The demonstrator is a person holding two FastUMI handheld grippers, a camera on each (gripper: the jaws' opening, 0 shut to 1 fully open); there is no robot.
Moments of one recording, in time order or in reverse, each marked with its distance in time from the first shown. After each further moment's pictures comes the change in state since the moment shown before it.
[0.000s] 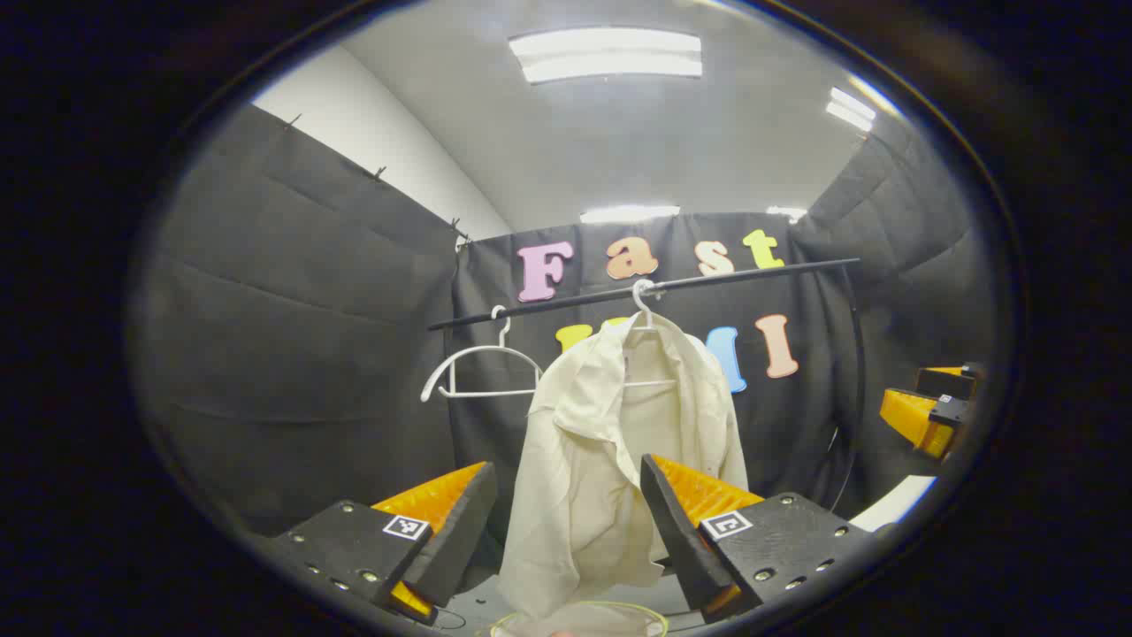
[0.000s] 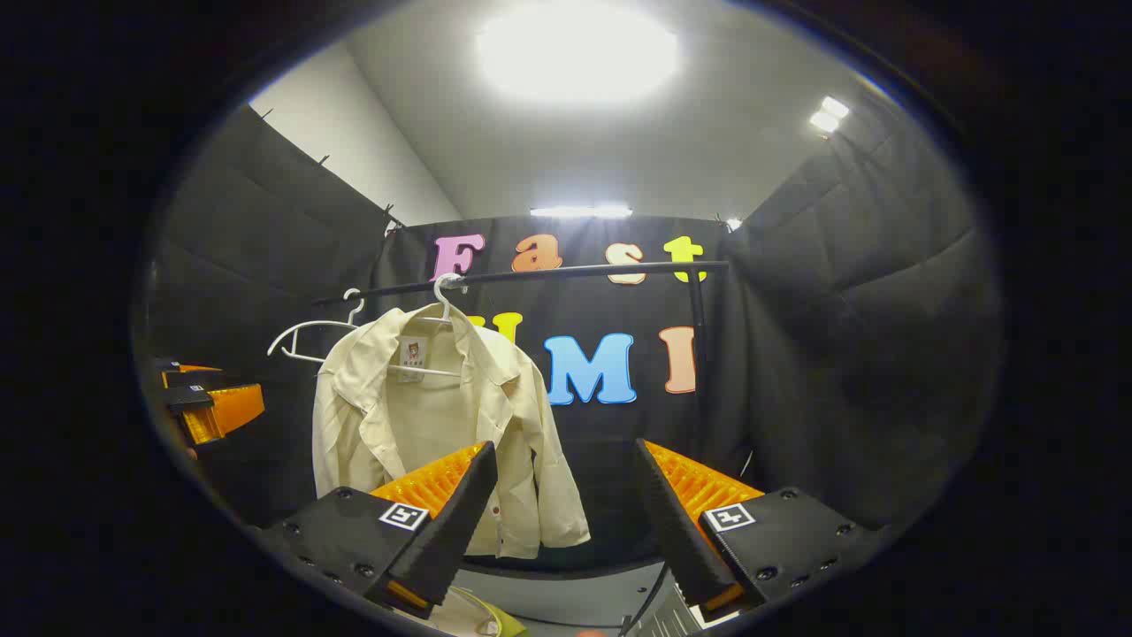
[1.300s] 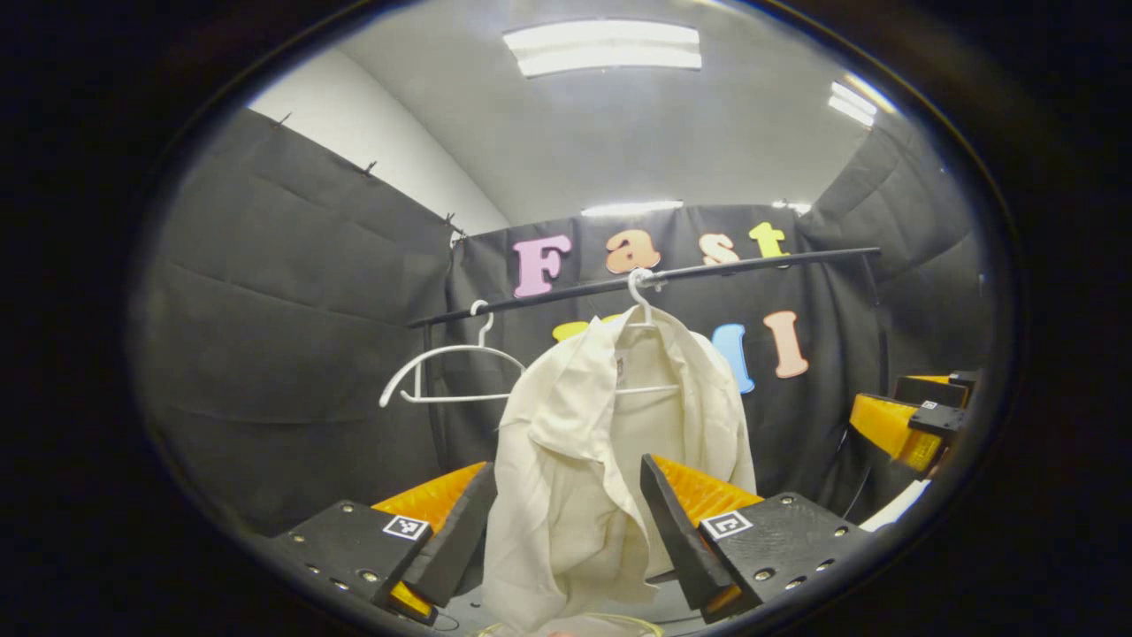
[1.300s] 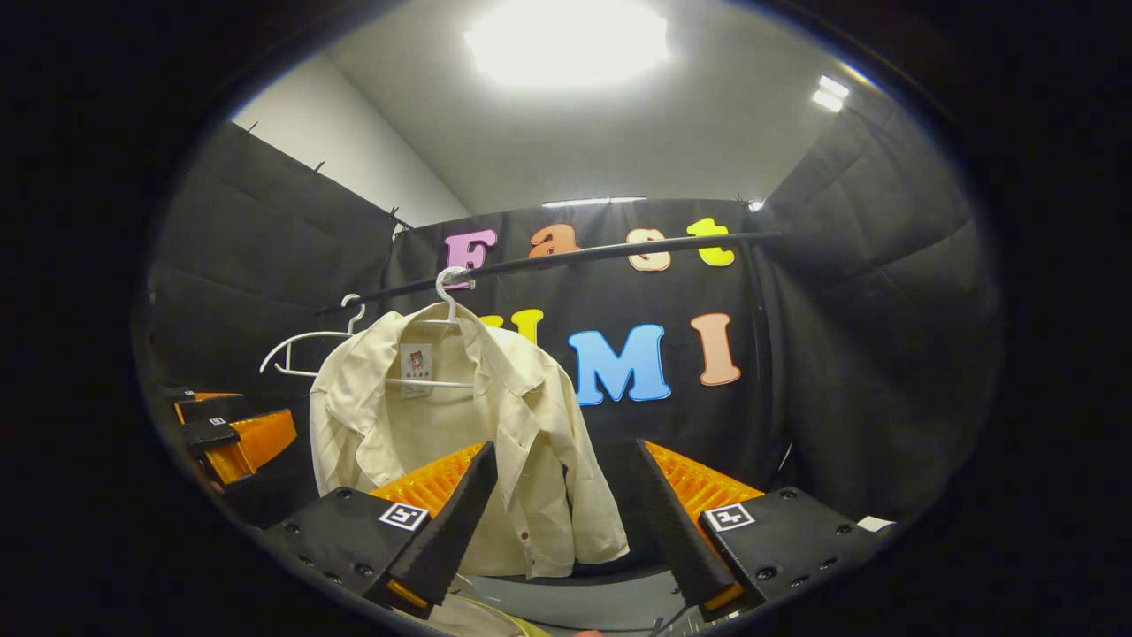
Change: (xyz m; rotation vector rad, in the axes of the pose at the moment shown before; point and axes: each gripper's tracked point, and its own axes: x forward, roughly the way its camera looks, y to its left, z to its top) left arm 0.088 -0.031 -0.007 0.000 0.012 0.018; right arm 0.093 0.034 -0.006 0.067 0.020 0.092
